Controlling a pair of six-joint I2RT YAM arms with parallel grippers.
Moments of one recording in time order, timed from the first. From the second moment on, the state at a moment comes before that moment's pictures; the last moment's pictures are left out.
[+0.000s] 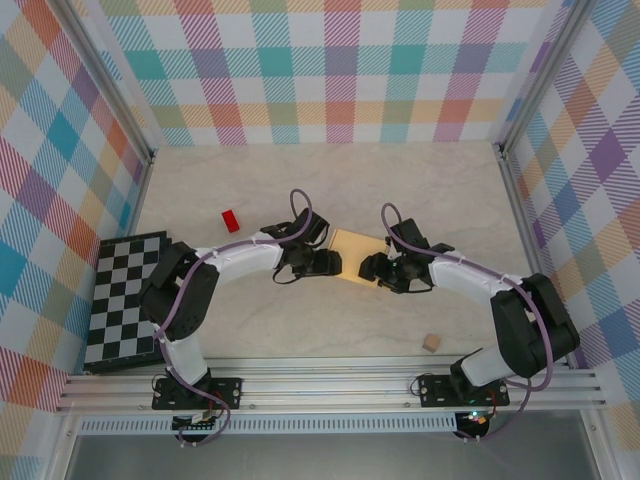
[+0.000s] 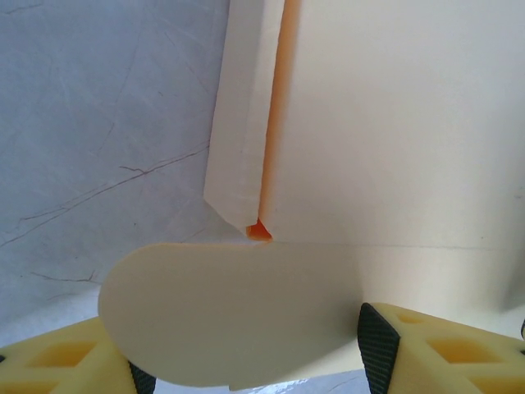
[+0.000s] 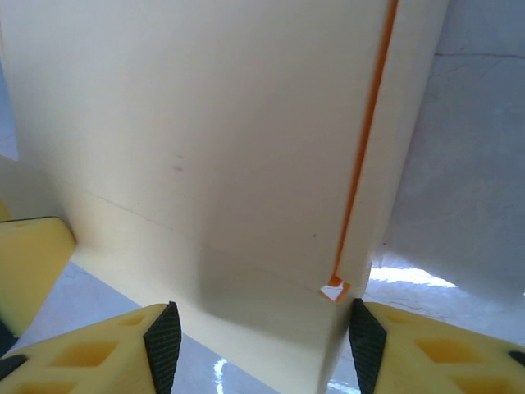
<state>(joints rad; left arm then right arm) -0.70 1.81 1.16 -0.46 0.18 -0.65 0.49 1.46 0.77 -0.40 -0.32 0.78</state>
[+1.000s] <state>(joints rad) -0.64 1.80 1.32 -0.62 0.12 -0.43 0.49 1.50 0.77 -0.39 -0.28 0.74</state>
